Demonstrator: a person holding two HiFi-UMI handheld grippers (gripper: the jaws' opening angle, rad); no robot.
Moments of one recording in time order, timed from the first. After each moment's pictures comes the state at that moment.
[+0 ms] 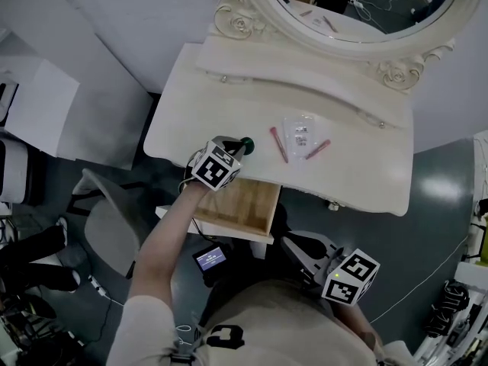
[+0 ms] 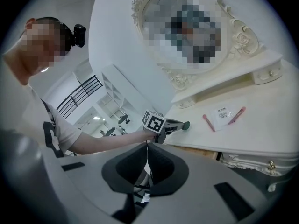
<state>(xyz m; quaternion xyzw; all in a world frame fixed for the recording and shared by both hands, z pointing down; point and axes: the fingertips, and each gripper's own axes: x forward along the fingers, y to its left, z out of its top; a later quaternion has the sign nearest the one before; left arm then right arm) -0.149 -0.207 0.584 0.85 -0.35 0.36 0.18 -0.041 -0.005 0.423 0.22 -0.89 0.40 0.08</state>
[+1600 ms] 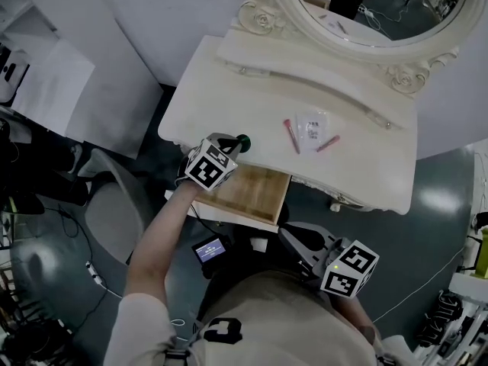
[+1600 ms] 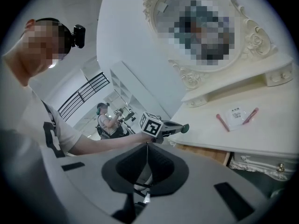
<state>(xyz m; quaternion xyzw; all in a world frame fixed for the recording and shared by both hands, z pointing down) -0.194 -0.157 0.551 0.84 -0.38 0.36 0.16 -0.075 0.023 0.405 0.19 -0.91 0.37 0.08</state>
